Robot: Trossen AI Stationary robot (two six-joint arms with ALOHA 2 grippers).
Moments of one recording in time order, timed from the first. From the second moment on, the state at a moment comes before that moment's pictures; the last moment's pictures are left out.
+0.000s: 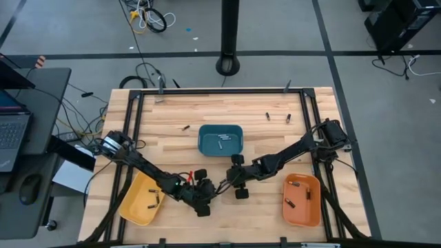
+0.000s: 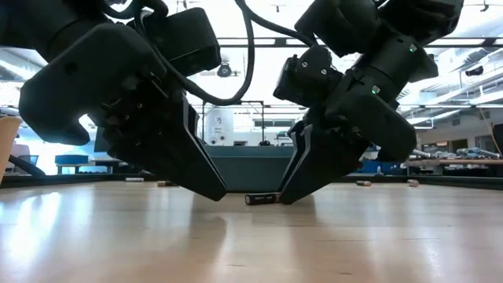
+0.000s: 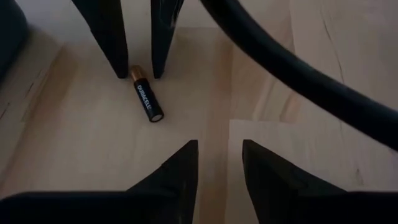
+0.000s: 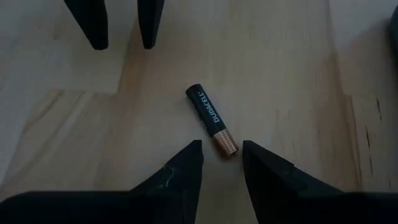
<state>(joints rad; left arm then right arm) -0.53 1.90 0.97 0.08 -0.45 -0.45 0.28 1.93 0.95 0.09 0.13 0.16</state>
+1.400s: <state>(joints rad) -0.52 1.90 0.98 0.05 -0.49 -0.45 0.47 1.93 0.97 0.27 0.38 0.50</state>
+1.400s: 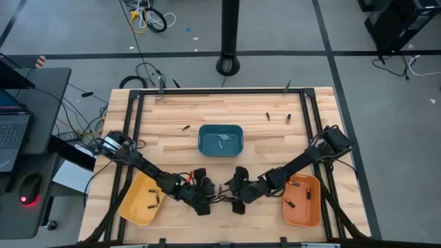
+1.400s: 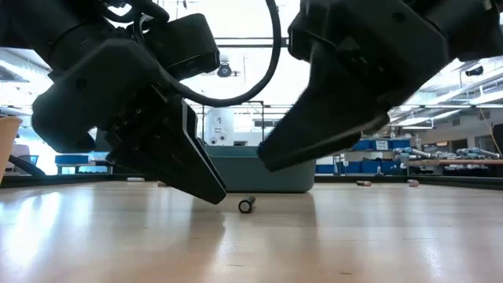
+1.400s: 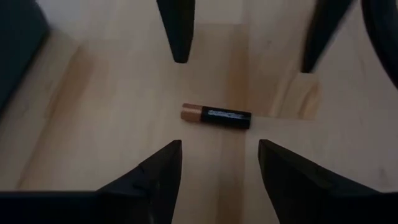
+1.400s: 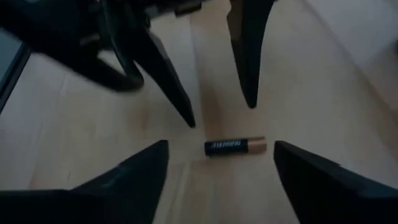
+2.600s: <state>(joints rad) -0.55 1.91 0.98 0.03 -0.51 -0.45 0.44 2.04 1.06 0.18 0.39 0.42</state>
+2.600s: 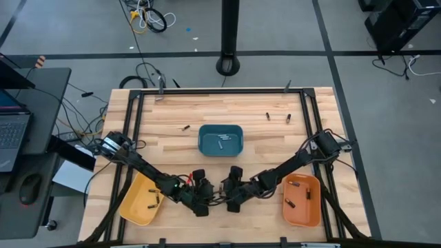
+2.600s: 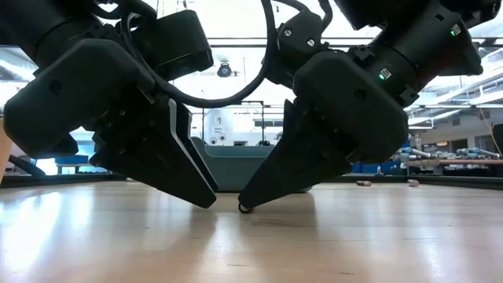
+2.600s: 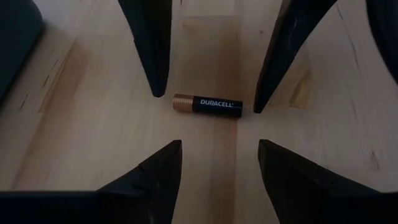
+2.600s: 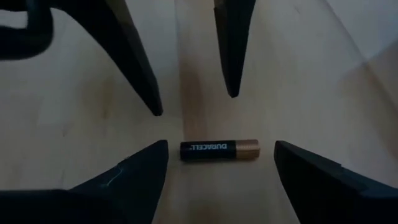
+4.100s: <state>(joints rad) -0.56 1.90 0.98 0.25 -0.48 -0.38 0.56 1.87 1.06 -0.07 0.62 0.28</state>
